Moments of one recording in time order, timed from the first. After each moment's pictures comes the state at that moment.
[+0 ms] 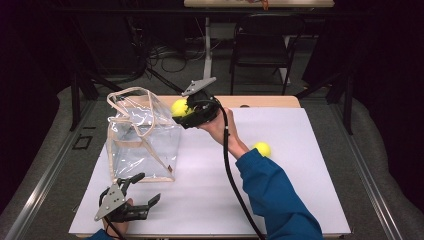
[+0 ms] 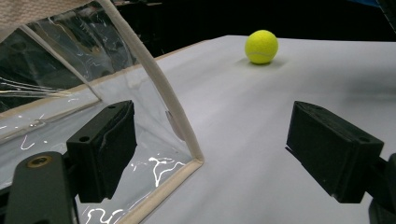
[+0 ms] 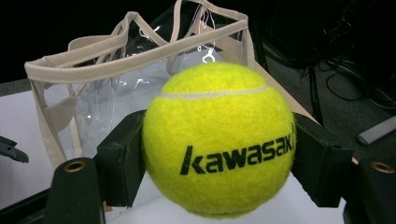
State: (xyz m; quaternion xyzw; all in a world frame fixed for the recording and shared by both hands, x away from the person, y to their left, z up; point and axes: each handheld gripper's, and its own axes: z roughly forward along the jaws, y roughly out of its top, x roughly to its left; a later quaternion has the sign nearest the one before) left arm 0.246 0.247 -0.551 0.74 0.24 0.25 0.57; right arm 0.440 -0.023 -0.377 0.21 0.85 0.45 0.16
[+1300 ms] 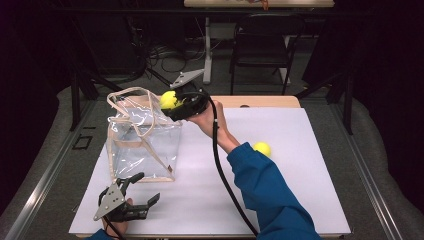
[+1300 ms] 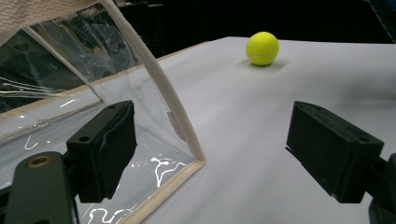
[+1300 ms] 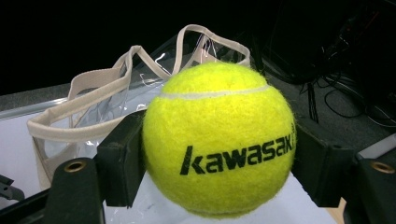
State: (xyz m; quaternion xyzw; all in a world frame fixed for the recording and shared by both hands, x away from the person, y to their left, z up) left arm 0.246 0.248 -0.551 0.74 0.24 0.26 0.58; right arm 0.449 0.003 -0.360 0.19 0.85 0.47 0.17
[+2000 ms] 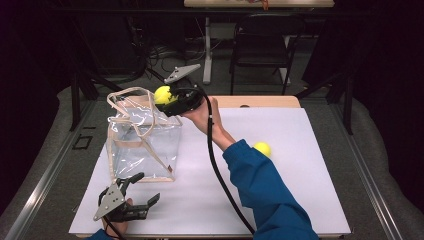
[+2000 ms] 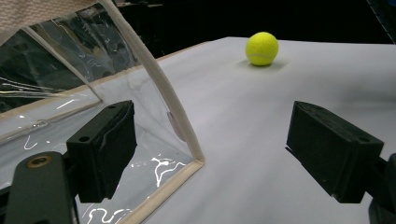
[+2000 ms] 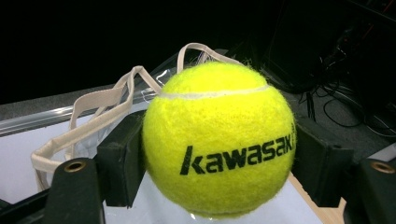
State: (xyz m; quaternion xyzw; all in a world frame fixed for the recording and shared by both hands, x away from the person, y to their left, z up) left arm 0.246 0.248 -0.551 0.74 0.24 0.25 0.58; right arm 0.453 0.015 -0.349 0.19 0.84 0.48 0.18
